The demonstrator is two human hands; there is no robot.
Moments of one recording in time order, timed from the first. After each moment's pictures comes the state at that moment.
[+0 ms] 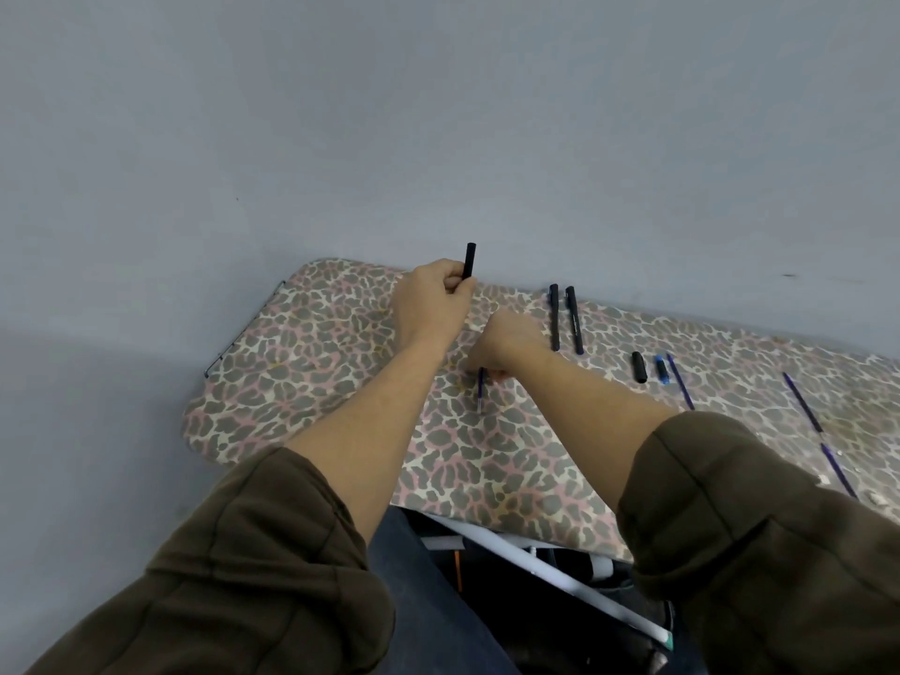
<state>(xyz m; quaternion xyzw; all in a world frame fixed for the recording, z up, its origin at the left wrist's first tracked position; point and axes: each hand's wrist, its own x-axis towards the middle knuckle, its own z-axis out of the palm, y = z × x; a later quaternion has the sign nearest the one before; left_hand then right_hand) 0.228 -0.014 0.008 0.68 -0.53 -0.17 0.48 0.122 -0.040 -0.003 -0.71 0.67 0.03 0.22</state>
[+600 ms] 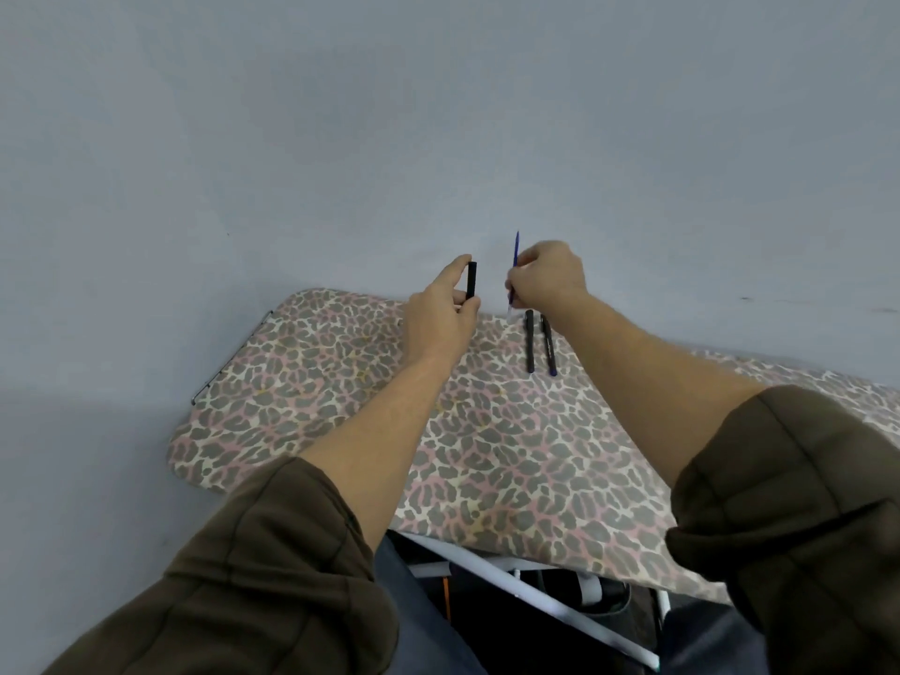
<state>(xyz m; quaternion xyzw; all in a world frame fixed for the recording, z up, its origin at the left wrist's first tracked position) 0.195 -0.013 0.030 0.65 -0.57 -0.18 0.47 0.059 -0.081 0.079 -0.60 0.66 -0.32 0.31</state>
